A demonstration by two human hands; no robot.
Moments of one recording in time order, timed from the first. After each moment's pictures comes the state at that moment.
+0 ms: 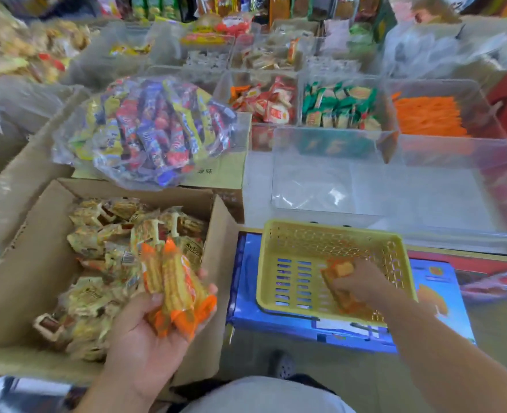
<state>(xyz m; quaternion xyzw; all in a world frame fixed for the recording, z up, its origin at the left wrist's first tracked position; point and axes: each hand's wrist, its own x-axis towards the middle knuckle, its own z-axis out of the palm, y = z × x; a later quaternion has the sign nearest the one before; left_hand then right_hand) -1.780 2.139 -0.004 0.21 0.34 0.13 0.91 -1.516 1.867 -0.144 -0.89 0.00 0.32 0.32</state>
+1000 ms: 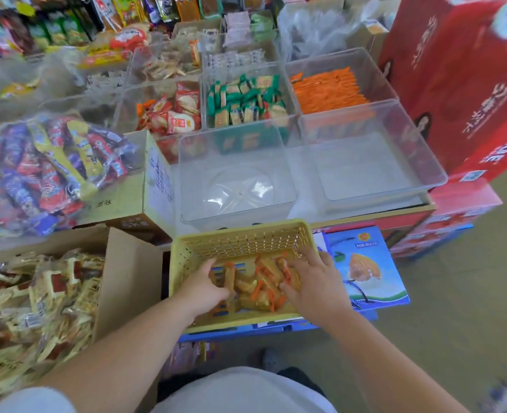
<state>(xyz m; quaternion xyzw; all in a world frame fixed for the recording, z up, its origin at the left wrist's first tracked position) -1.596 2.041 -0.123 0.83 0.30 -0.25 0.41 -1.545 1.786 -0.129 -0.96 -0.18 0.13 0.17</state>
